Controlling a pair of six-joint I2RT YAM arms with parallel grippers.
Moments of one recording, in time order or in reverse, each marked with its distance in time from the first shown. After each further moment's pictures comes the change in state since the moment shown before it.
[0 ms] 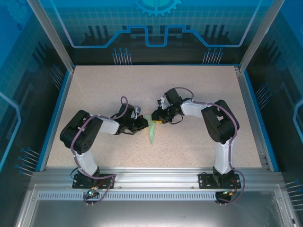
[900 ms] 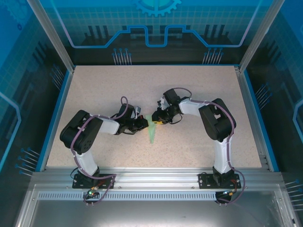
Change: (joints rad) left arm 0.000 0.000 0.000 -0.004 -0.007 0.003; right arm 0.000 0.057 0.058 -0.087 0.039 -0.021
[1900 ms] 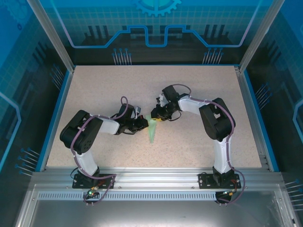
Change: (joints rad) left arm 0.000 0.000 0.000 0.000 0.000 0.001; right arm 0.000 0.006 0.080 -0.050 0.015 -0.018
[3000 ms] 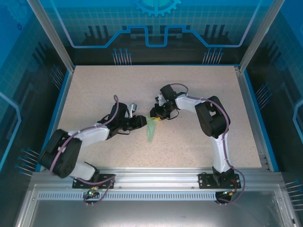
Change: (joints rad) left arm -0.015 -0.389 -0.072 -0.182 -0.023 0.107; right arm -0.001 0.094 0.087 -0.040 0.037 -0.008
